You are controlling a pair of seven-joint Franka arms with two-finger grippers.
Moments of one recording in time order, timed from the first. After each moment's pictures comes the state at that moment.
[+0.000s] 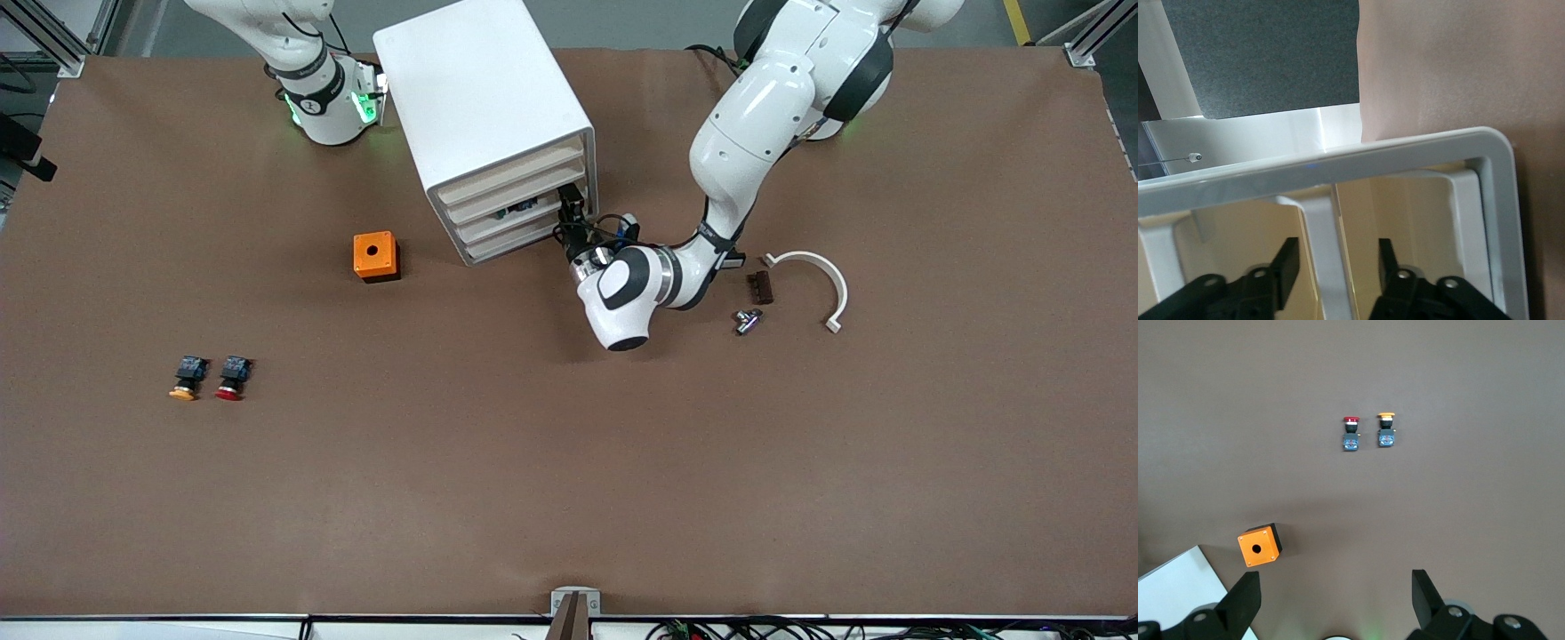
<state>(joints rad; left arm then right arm) -0.63 1.04 -0.13 -1.39 -1.01 1.41 -2.12 -0.11 -0.16 -0.09 -1.66 -0.01 1.49 -0.07</state>
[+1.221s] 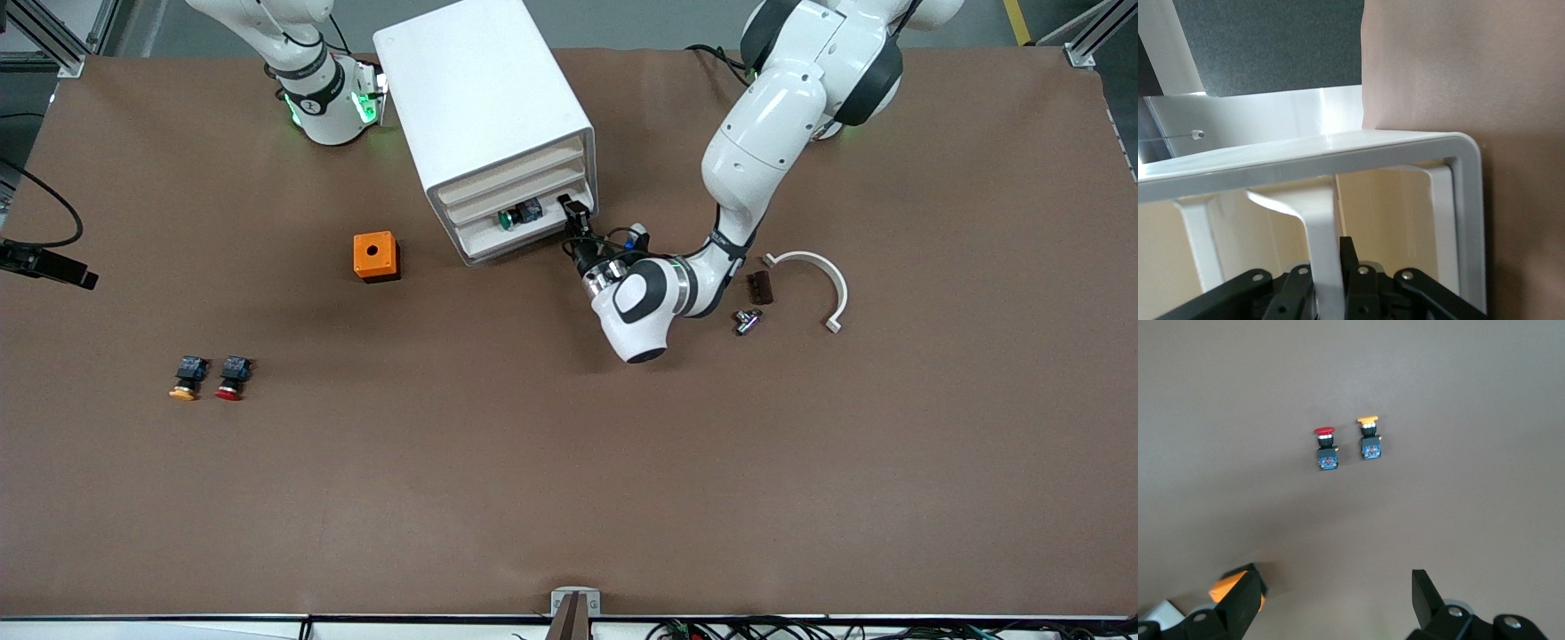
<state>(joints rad) -0.57 1.05 -0.11 -1.39 -1.04 1.40 -2.14 -0.12 0.11 -0.08 -1.62 -0.03 1.61 0.11</state>
